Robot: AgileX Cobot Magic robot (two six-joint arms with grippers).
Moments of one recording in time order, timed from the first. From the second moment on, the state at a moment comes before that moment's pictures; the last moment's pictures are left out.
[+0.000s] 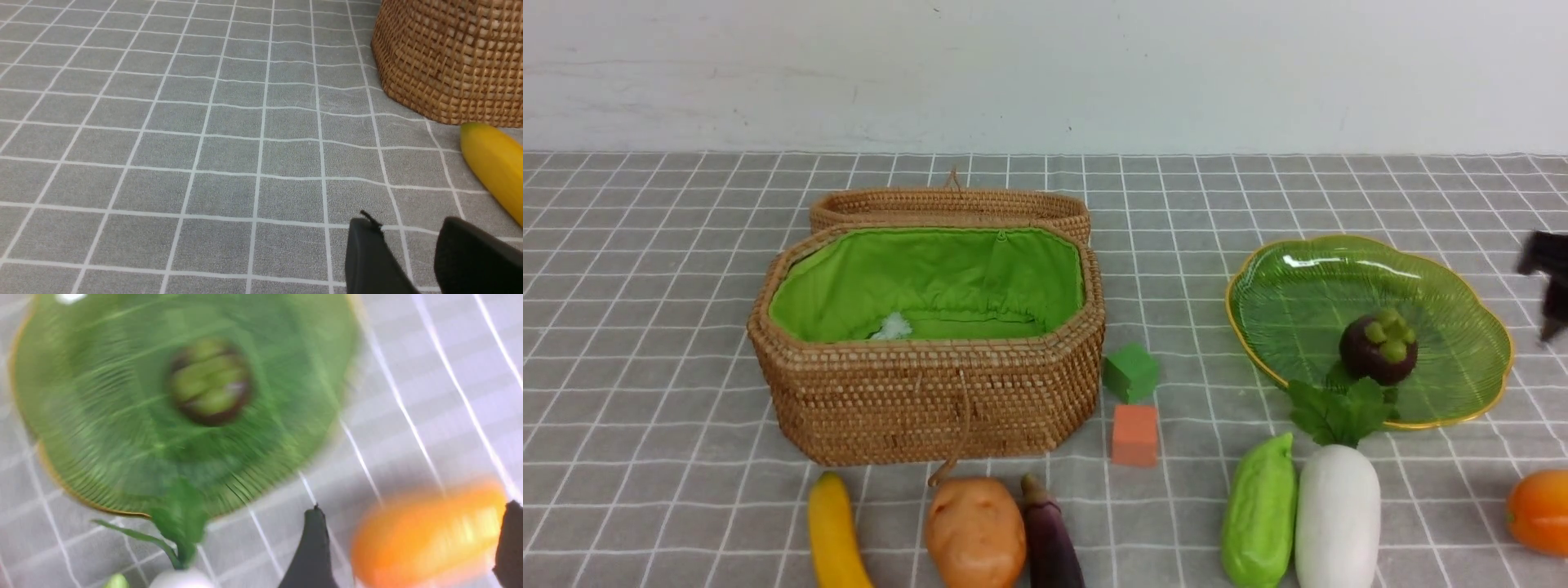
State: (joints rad) right arm 0.04 1.35 -1.11 -0.22 0.95 0.76; left arm -0.04 -0.01 0.03 0.18 0.39 -0.27
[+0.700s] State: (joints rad) right arm -0.32 1.50 -0.80 0.11 0.59 0.97; left arm -0.04 -0.01 0.03 0.19 0.39 -0.27
